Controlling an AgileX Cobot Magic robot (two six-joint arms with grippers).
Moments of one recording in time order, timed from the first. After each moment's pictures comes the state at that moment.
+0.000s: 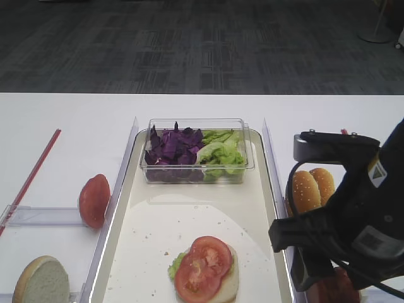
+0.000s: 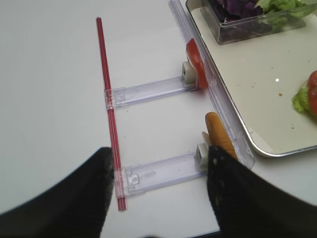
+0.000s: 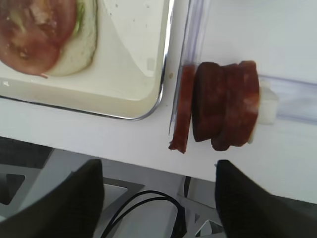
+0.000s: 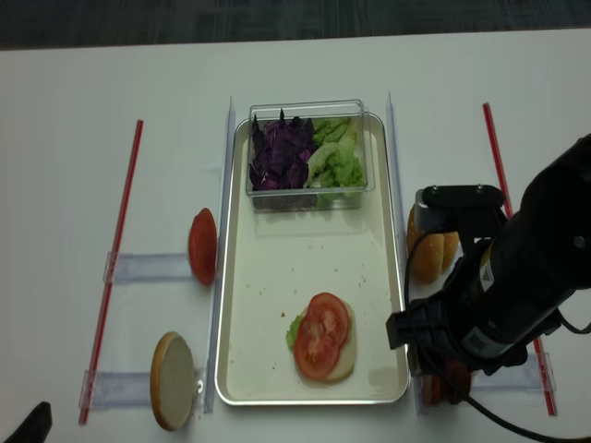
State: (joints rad) left arm -0.13 -0.02 -0.49 0.00 1.18 0.02; right arm 0.64 1.29 -0.75 0.24 1.01 0.41
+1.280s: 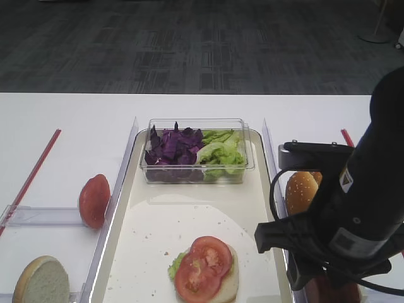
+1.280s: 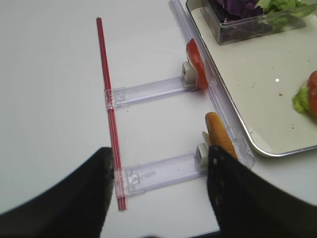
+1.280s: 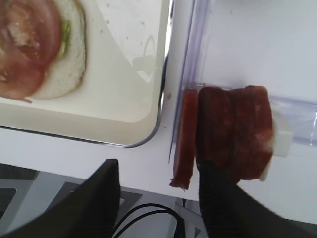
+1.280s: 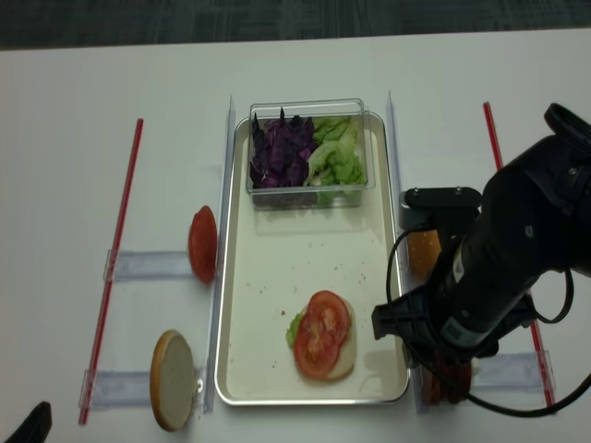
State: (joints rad) left arm -0.13 -0.02 -0.49 0.00 1.18 0.02; right arm 0.64 1.40 -0.76 0.24 0.93 0.41
